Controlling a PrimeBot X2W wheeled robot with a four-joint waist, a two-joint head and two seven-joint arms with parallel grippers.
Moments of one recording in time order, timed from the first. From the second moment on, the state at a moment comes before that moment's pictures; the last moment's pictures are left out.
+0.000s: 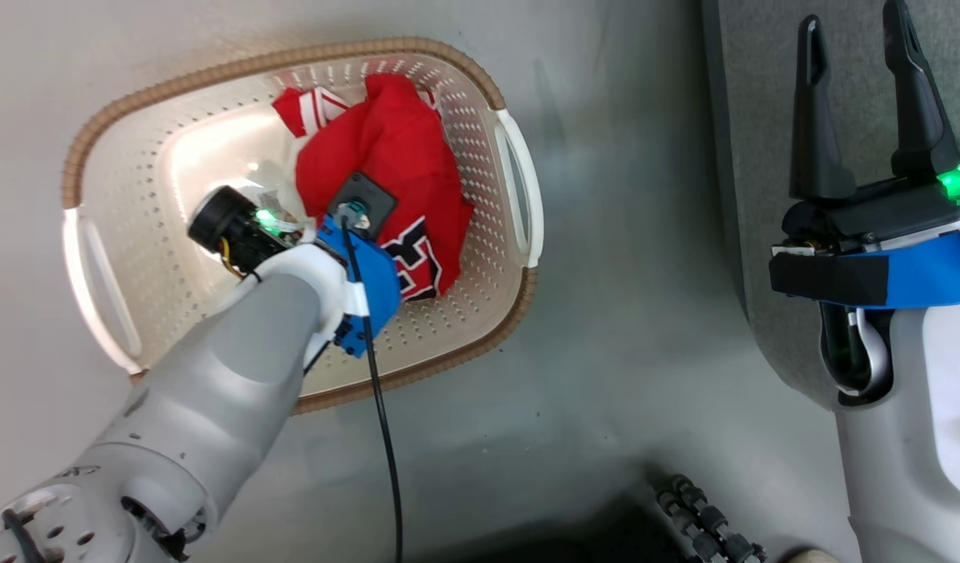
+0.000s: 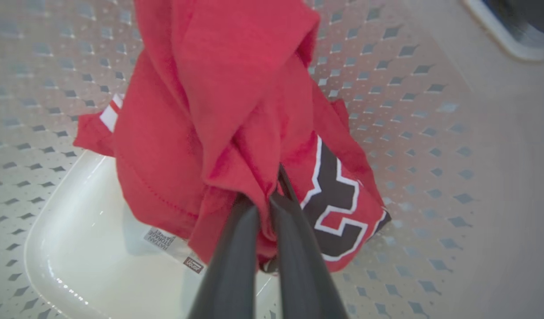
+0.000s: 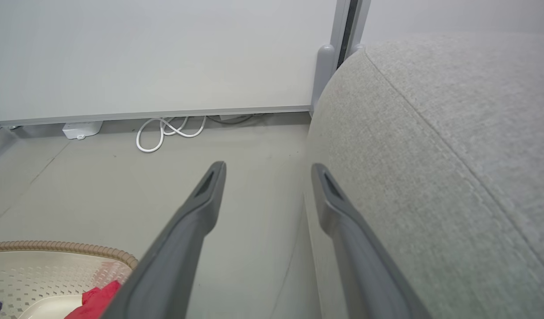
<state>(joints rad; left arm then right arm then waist) -1.06 0.14 -1.28 1.17 -0.73 -0.13 -0.05 -0.56 -0.08 0.01 0.06 0.17 0.13 -0.26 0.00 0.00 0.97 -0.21</state>
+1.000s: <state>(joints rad) -0.96 0.06 -1.24 0.99 -0.75 -0.13 -0.26 -0.44 -0.15 -0.01 0.17 0.16 0.13 -0.26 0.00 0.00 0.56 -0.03</state>
